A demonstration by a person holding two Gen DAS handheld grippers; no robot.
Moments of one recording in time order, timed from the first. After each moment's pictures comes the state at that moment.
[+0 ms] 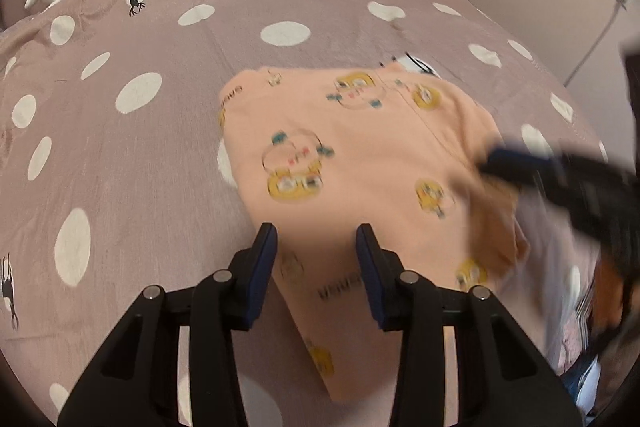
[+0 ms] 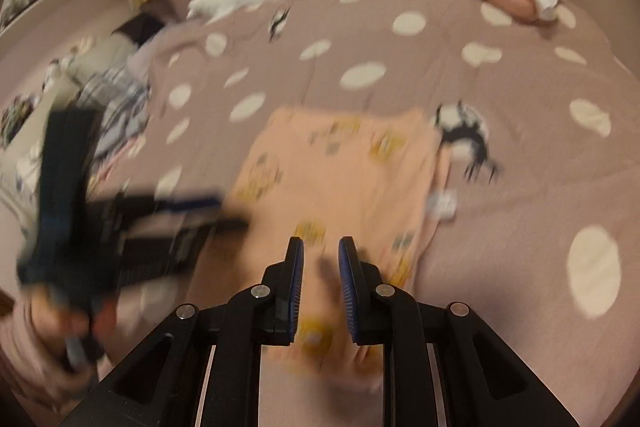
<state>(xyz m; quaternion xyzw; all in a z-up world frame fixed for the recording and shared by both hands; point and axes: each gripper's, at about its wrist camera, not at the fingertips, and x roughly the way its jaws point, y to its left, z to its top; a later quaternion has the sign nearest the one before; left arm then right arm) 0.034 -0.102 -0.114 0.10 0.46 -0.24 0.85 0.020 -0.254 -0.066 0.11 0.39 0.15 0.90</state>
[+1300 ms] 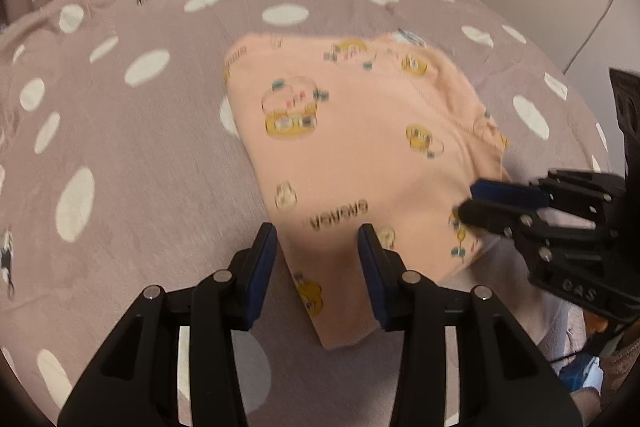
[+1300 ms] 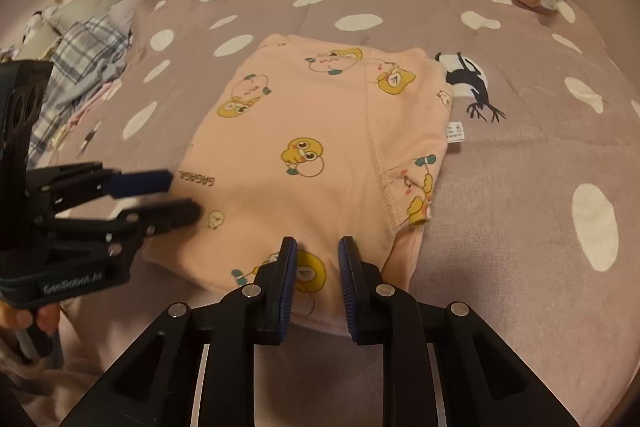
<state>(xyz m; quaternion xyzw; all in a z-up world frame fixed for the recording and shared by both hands) 0.005 -0.092 -0.120 0.10 0.46 -0.23 0.85 -0.021 -0.225 -0.102 0.04 0.45 0.14 0.88</state>
